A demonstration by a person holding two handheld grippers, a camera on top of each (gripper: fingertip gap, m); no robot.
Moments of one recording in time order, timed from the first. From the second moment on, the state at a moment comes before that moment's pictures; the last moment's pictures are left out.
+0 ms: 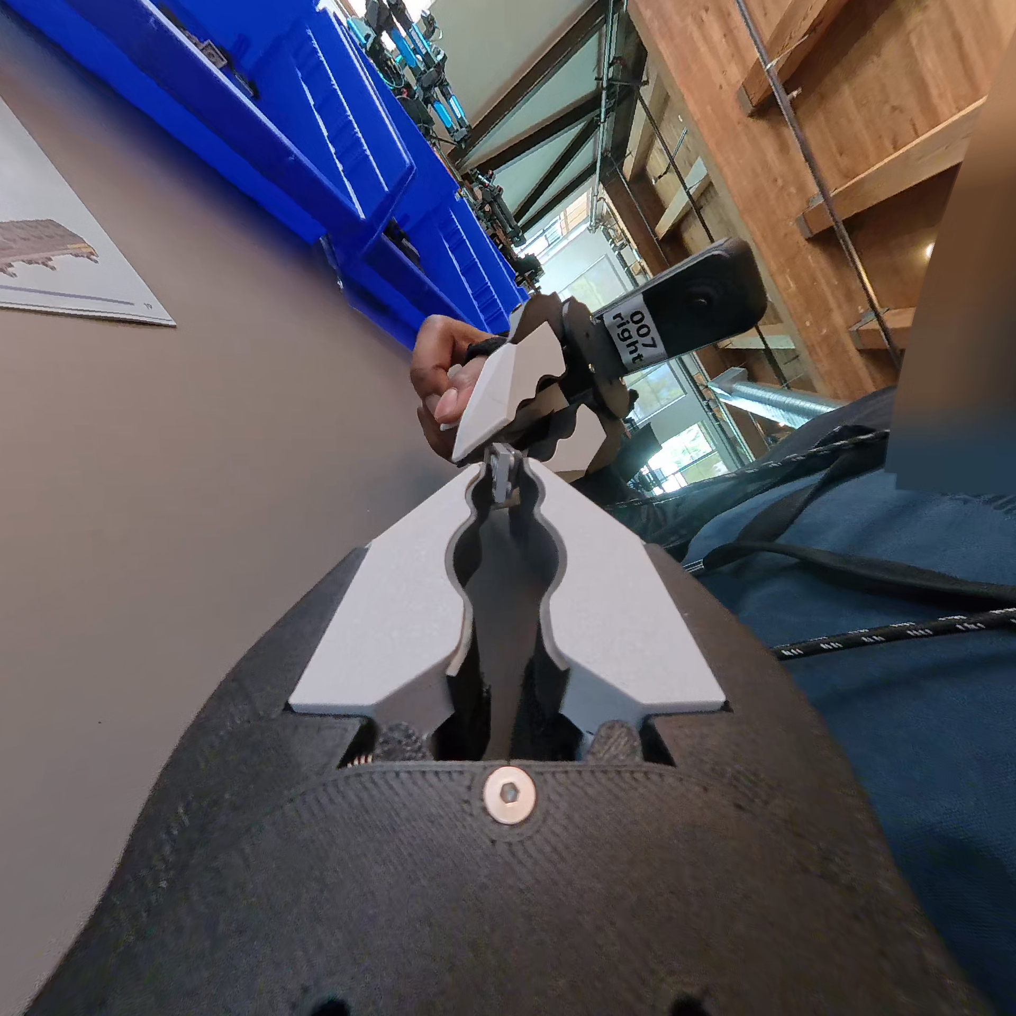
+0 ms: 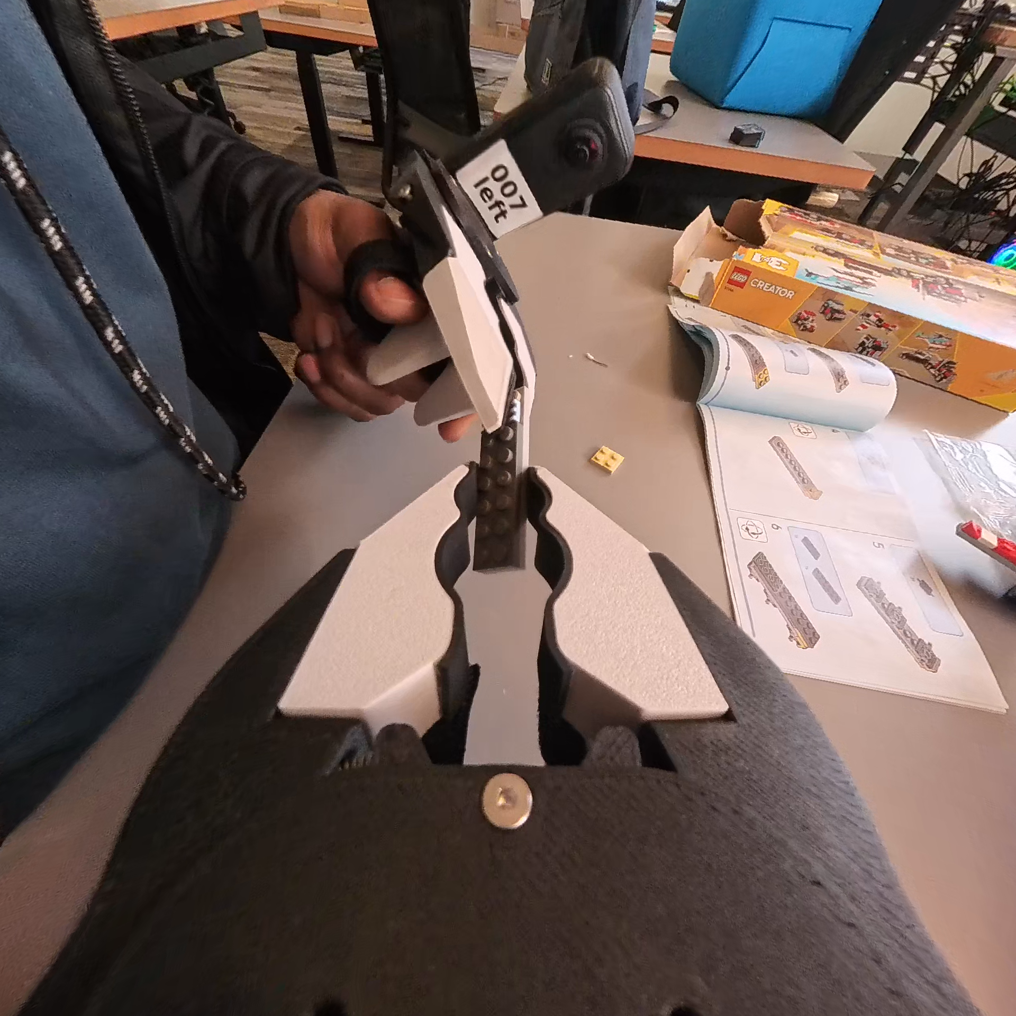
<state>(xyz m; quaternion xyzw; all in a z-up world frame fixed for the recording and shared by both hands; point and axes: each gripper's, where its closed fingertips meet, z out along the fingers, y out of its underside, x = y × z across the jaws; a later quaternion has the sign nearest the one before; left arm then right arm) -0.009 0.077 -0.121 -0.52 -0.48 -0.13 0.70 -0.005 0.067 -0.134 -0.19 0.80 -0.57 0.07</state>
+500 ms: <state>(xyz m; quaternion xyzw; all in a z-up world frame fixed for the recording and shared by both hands) -0.009 0.074 -0.126 -0.46 -0.52 -0.18 0.70 -0.003 0.066 -0.136 -0.21 0.80 -0.56 0.04</state>
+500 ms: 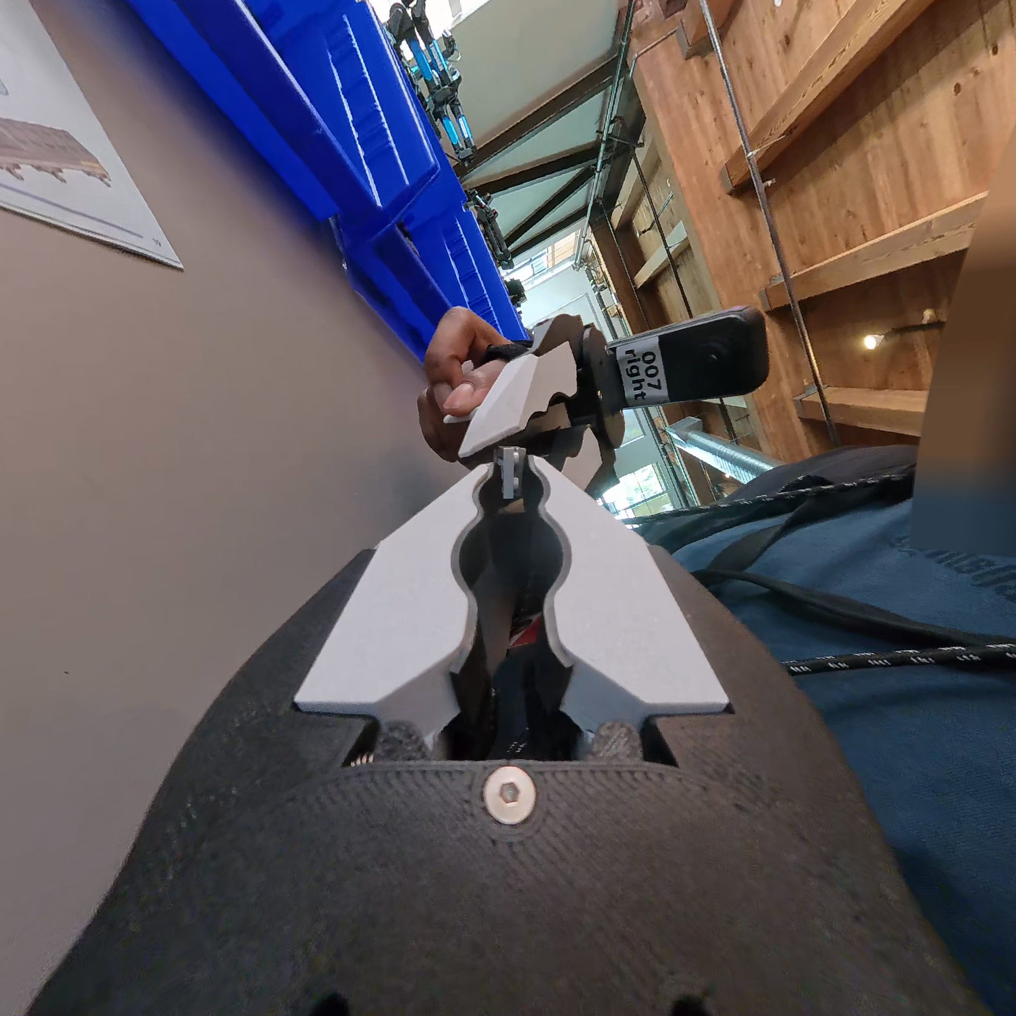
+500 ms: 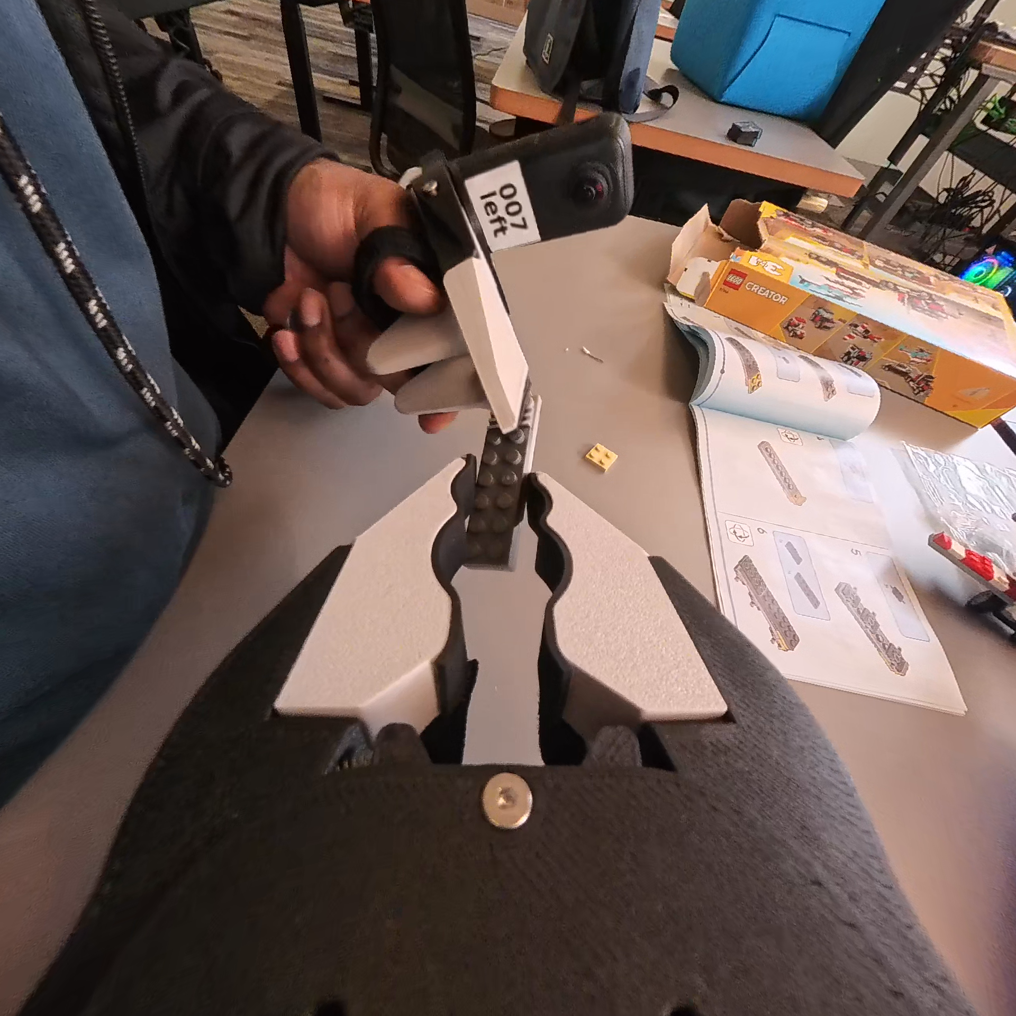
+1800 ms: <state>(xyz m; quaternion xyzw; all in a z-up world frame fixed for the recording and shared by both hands) -0.020 0.051 -0.113 -0.44 -0.53 -0.07 0.72 -0.017 0.049 -0.134 -0.17 0.80 -0.57 -0.07</state>
